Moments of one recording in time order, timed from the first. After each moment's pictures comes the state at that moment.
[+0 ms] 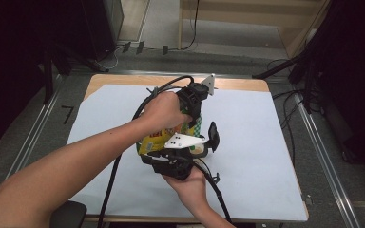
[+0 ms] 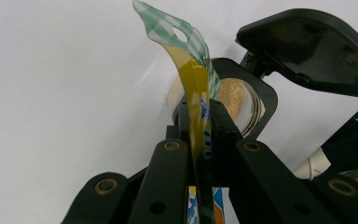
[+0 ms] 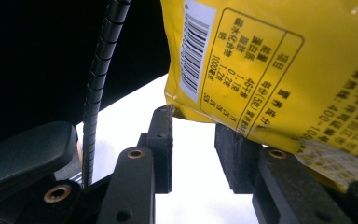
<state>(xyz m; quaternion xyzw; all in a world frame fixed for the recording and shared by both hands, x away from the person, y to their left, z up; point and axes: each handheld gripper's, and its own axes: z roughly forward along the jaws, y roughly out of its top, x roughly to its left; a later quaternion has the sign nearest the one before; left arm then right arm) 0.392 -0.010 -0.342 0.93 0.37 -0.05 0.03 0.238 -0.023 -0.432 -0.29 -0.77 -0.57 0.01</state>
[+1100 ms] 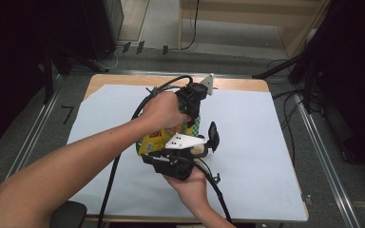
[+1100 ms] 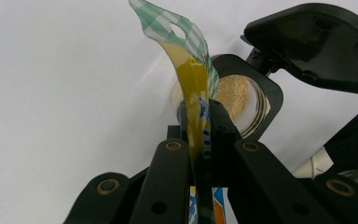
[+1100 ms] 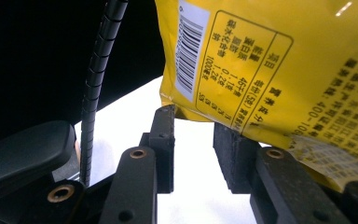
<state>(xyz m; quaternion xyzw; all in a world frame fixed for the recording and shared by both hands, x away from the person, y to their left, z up) 0.393 -0.008 -0.343 0.93 0.37 -0.05 0.02 0.238 -0.025 -0.432 -0.29 -0.77 -0.57 0.00</state>
